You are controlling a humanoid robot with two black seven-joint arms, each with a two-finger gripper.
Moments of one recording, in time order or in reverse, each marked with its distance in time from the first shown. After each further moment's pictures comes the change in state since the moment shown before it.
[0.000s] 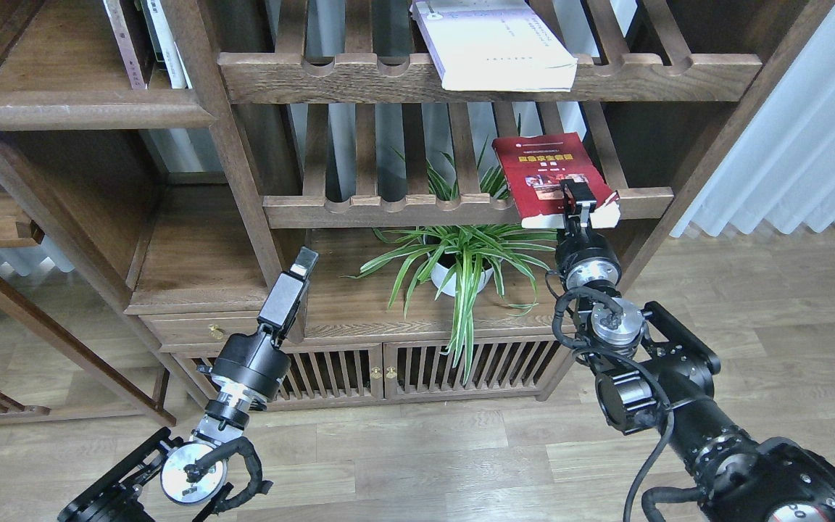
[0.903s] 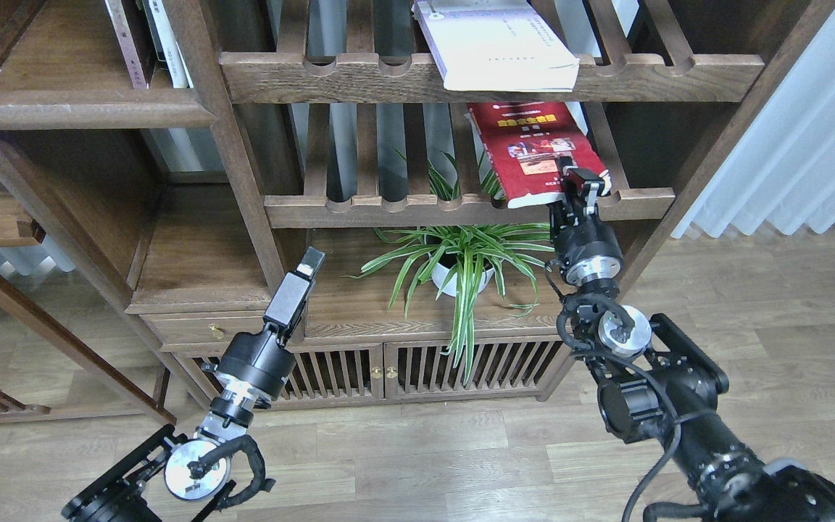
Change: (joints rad) left arm -0.046 0.000 -0.007 0.009 -0.014 0.000 0.087; right arm -0.166 0.000 0.049 0.288 0.057 0.248 -0.169
